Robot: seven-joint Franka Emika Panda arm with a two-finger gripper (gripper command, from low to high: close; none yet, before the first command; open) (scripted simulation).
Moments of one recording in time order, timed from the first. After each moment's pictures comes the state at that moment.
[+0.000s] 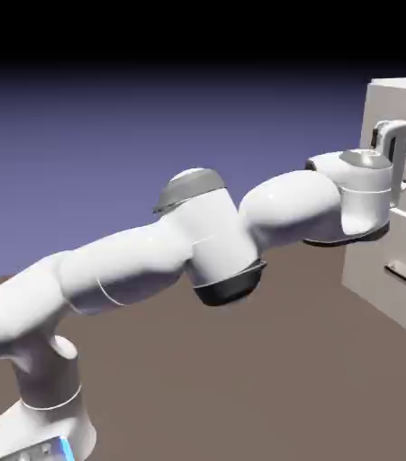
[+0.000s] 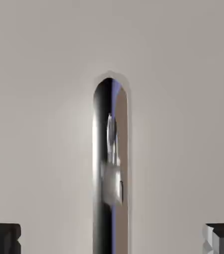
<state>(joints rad) -0.70 1.14 1.36 -1.13 -2.67 2.76 -2.35</state>
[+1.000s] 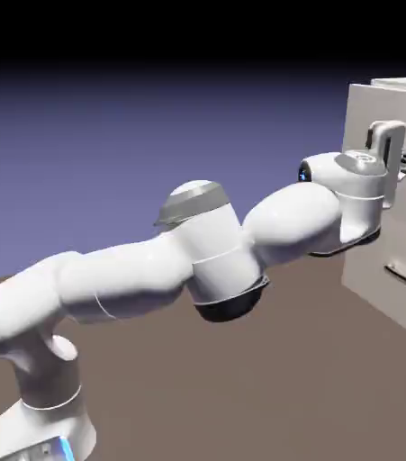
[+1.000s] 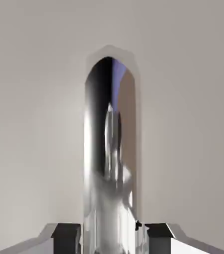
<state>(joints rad) -0.91 1.14 1.50 -1.45 -2.74 2.62 -2.32</state>
